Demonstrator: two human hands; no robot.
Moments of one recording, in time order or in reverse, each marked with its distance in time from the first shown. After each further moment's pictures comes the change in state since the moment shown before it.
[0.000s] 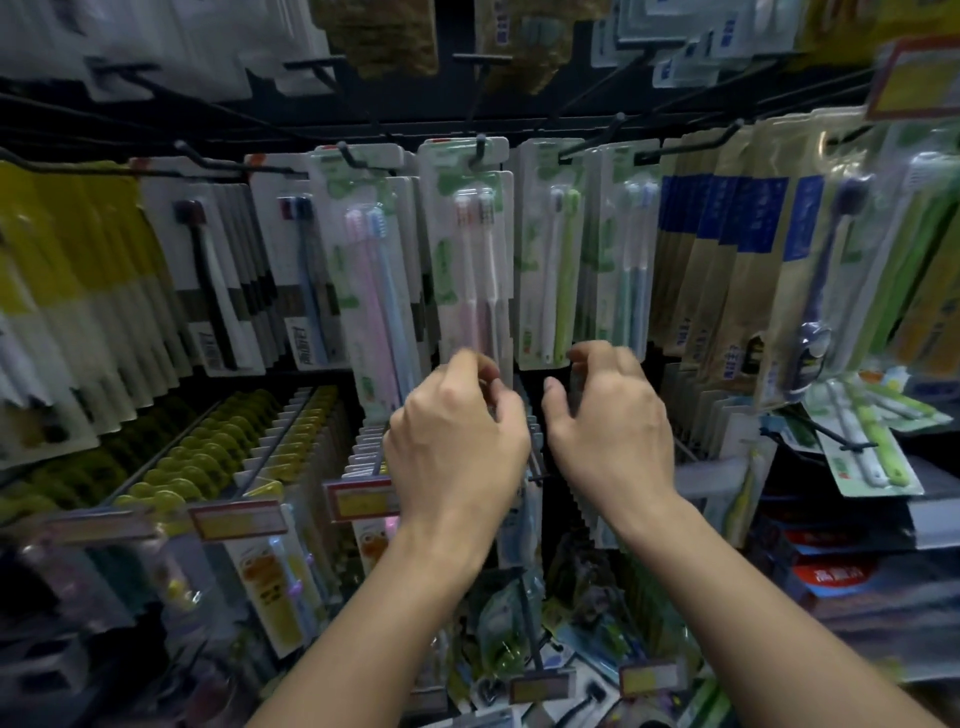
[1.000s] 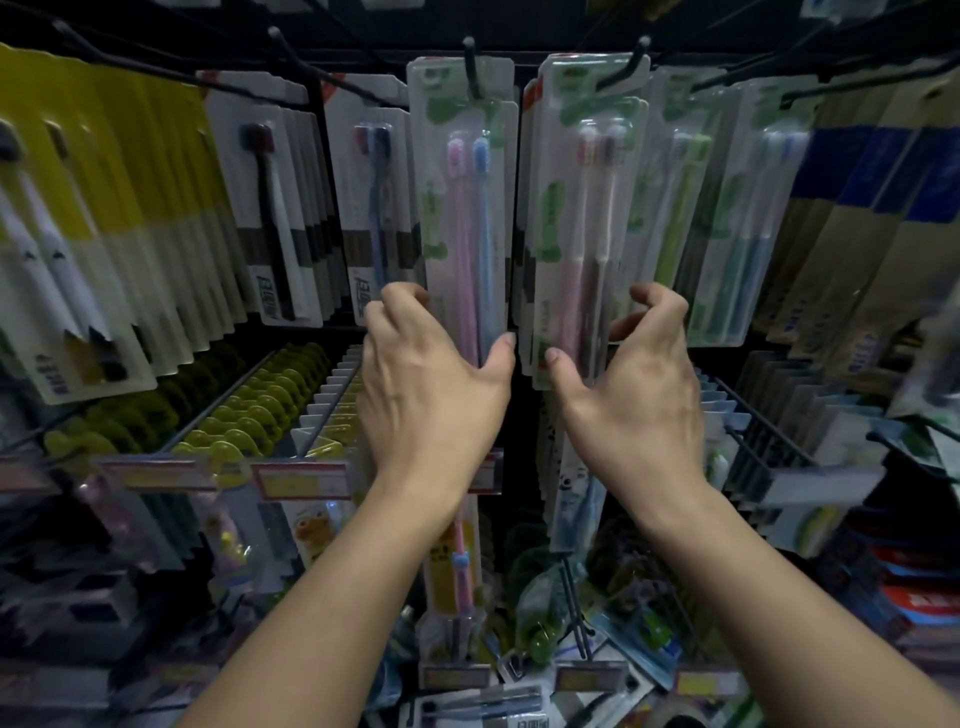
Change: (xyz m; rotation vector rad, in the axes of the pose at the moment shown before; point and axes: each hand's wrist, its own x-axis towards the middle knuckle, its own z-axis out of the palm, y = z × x) left_hand 0.037 -0.077 -0.011 0.122 0.080 -0.160; right_hand -0.004 -0.049 0.039 0.161 0.057 -0.003
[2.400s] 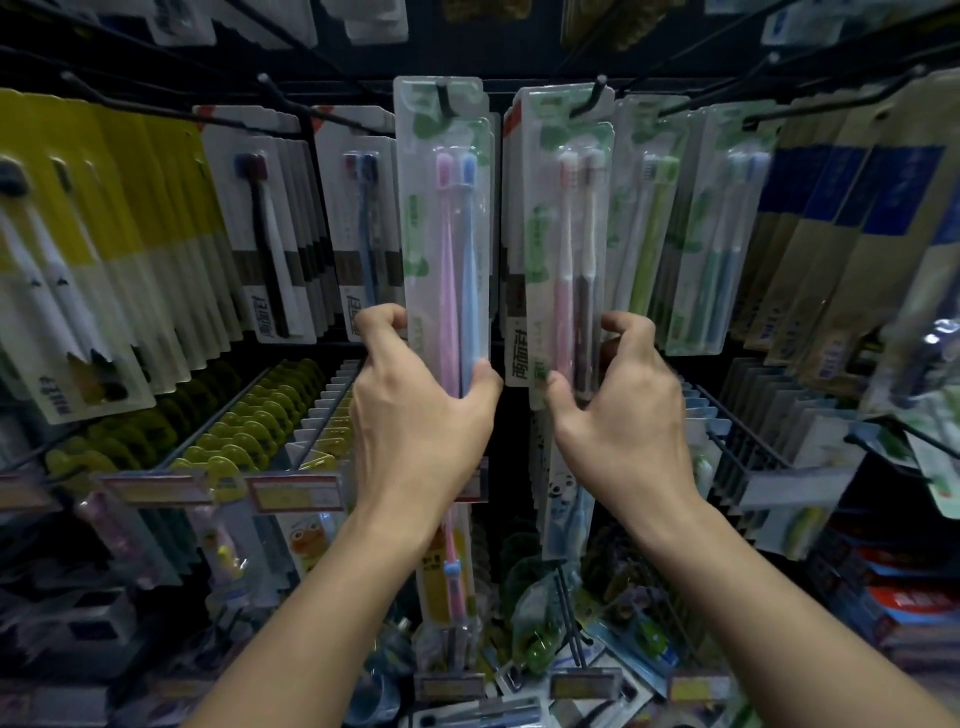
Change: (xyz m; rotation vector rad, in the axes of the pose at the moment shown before) left_hand -0.015 0.008 -0.025 -0.265 -0.080 -0.048; right_hand -0.004 0.005 -0.012 0.046 -0.065 -0.025
